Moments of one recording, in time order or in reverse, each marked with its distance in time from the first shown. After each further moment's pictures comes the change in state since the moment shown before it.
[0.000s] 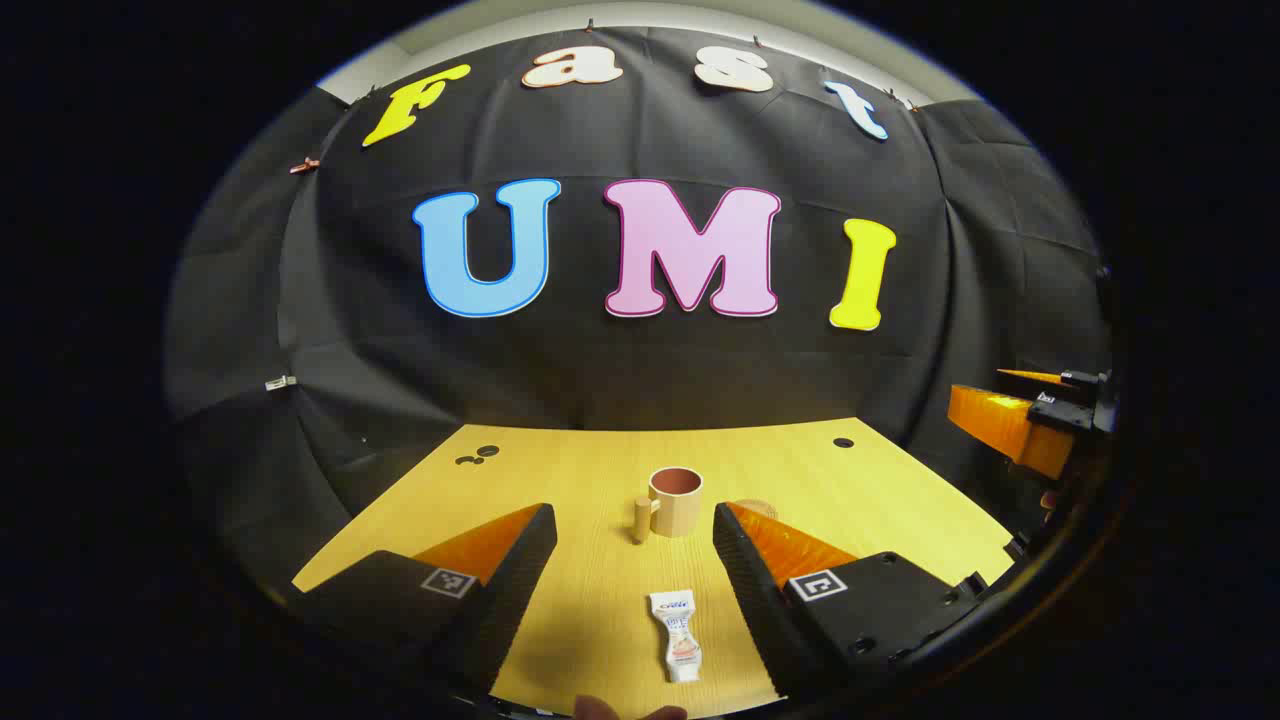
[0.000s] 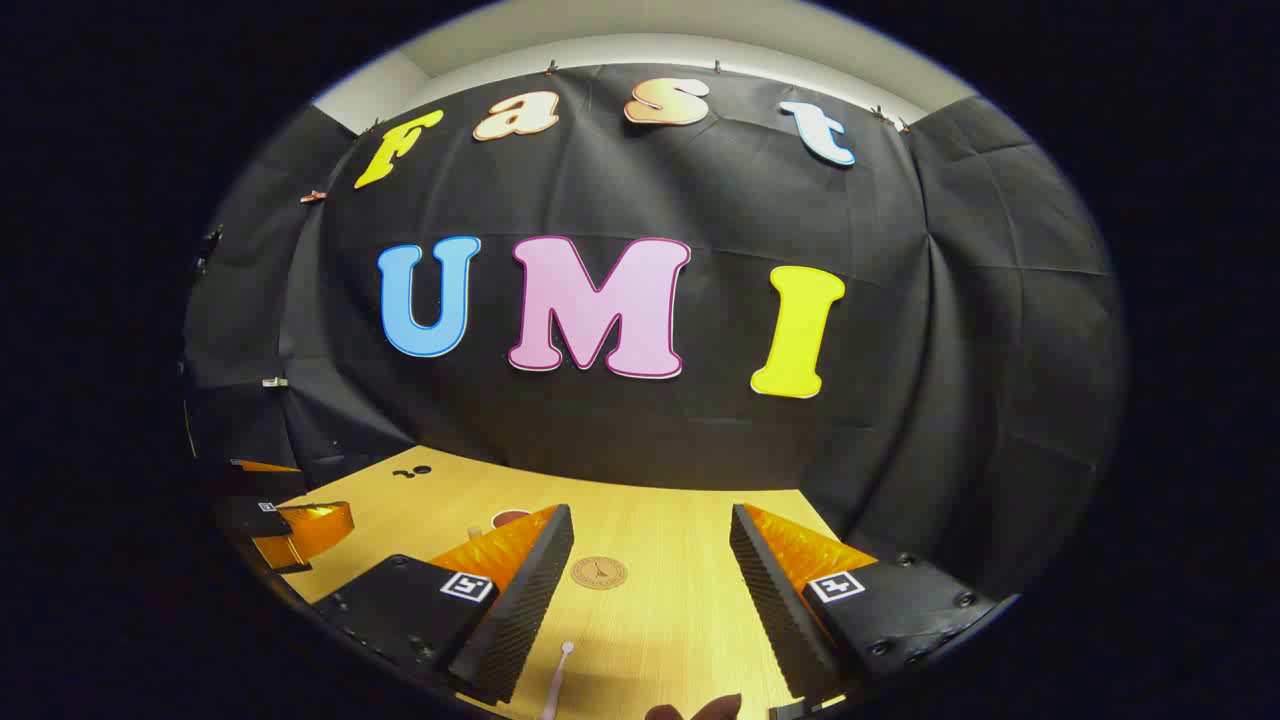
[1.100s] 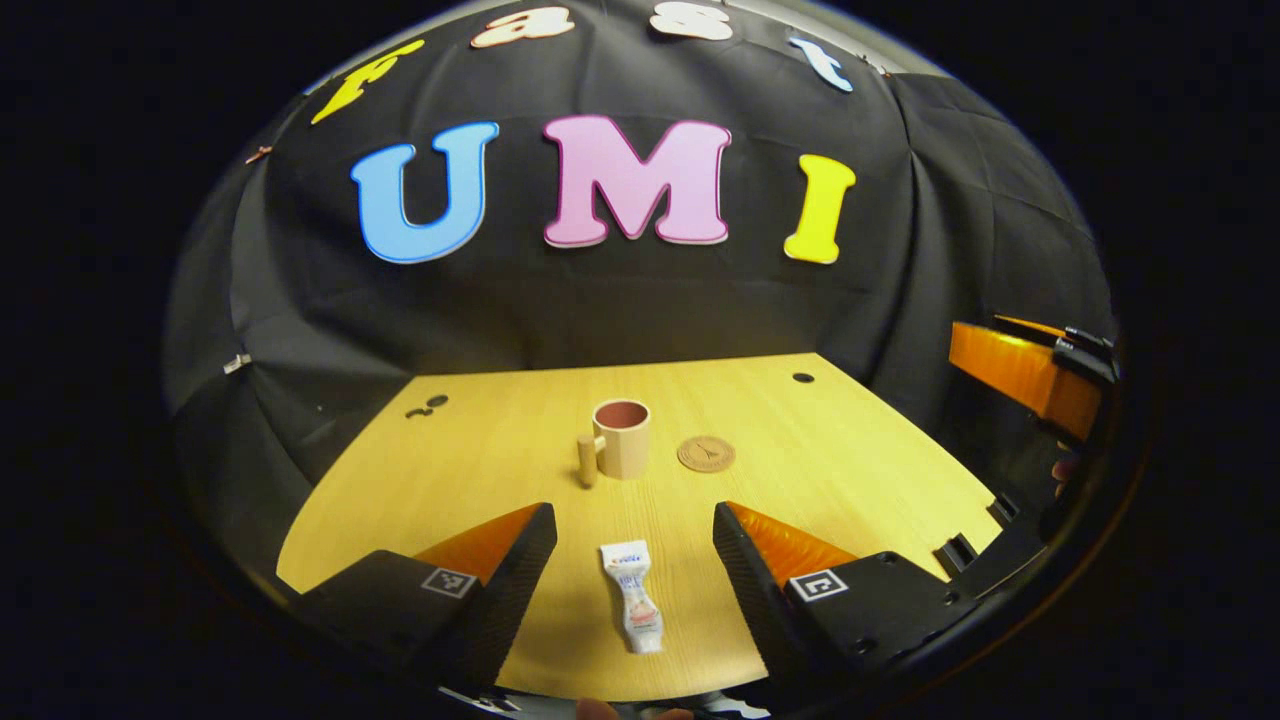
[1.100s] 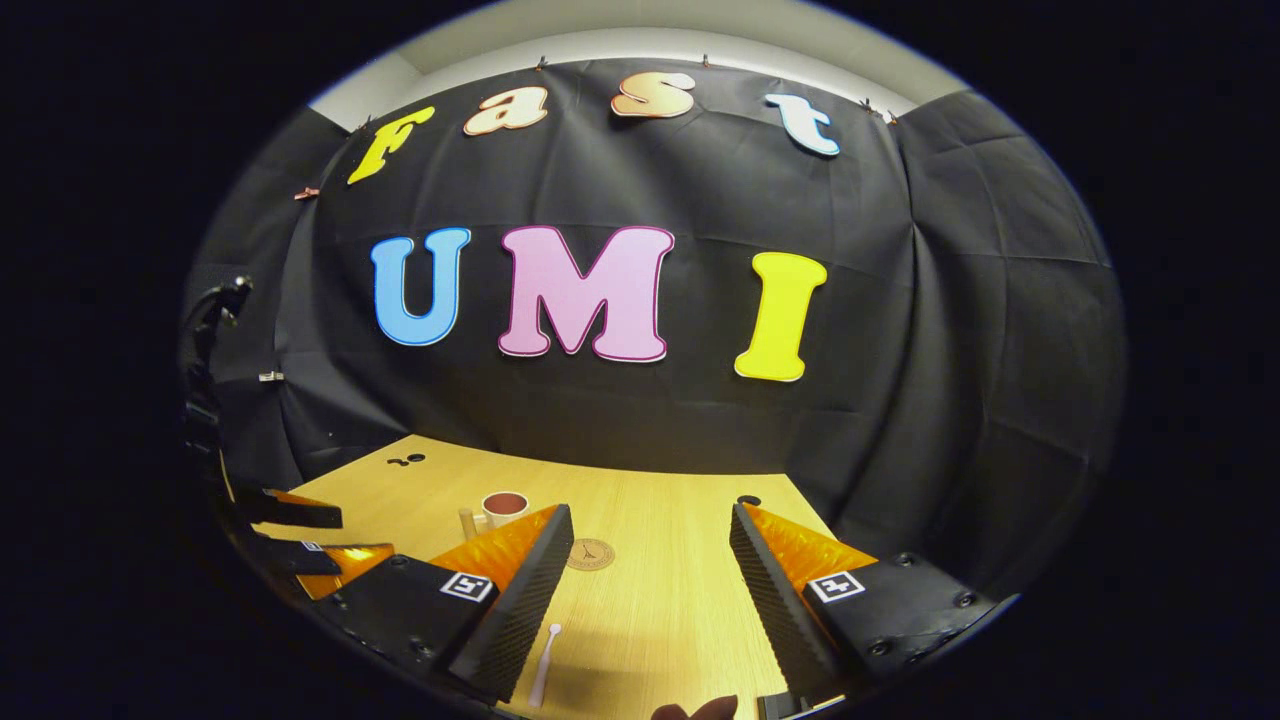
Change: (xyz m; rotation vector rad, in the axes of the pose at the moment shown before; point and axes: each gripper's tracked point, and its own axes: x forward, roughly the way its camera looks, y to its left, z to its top) left arm 0.015 -0.047 -0.068 0.042 0.214 -0.119; right arm -0.019 -0.017 -0.023 0.005 0.040 -0.019
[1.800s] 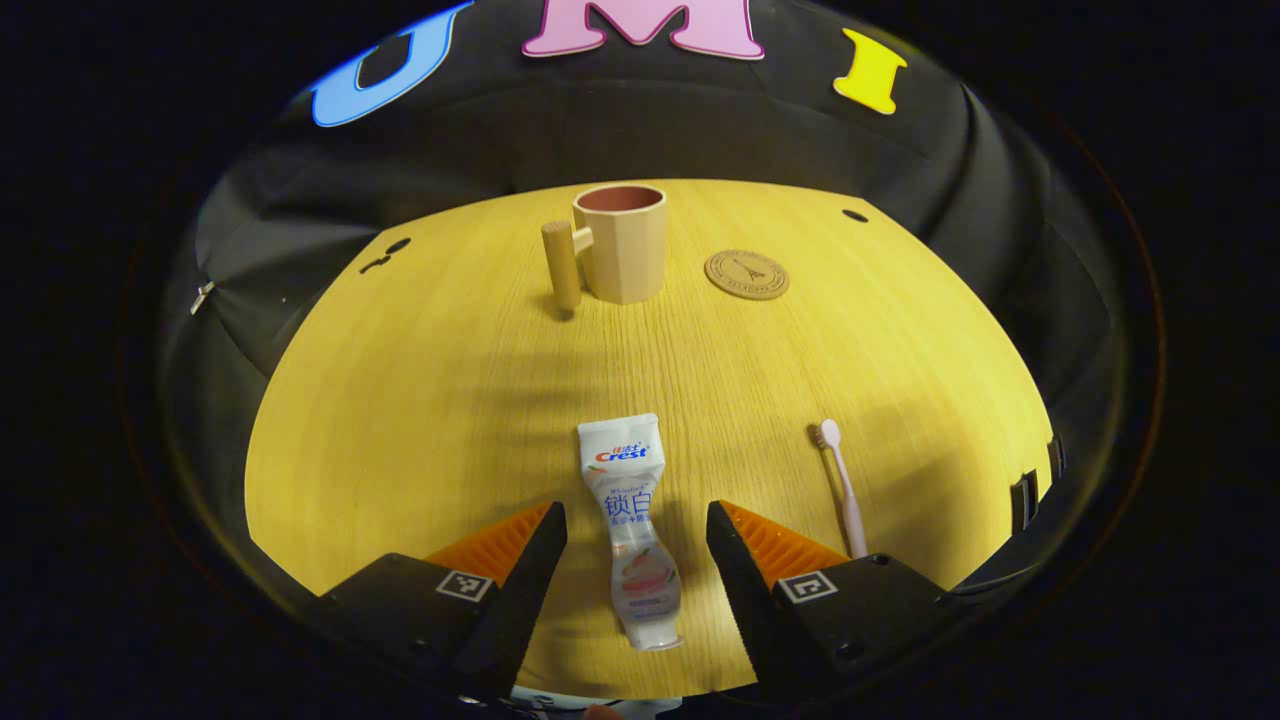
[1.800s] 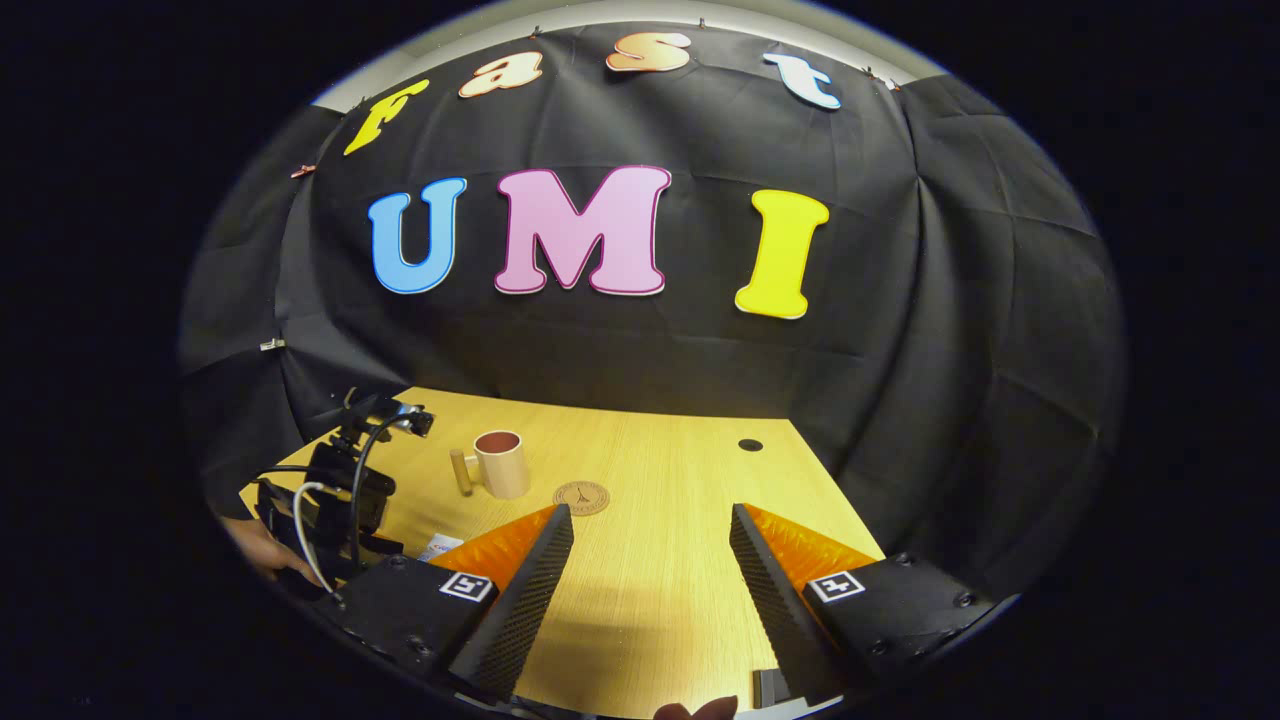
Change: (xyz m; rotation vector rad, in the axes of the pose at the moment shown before) left arm 0.107 0.010 -0.142 -0.012 0.504 0.047; right arm 0.002 -0.015 -0.071 0.005 0.172 0.022
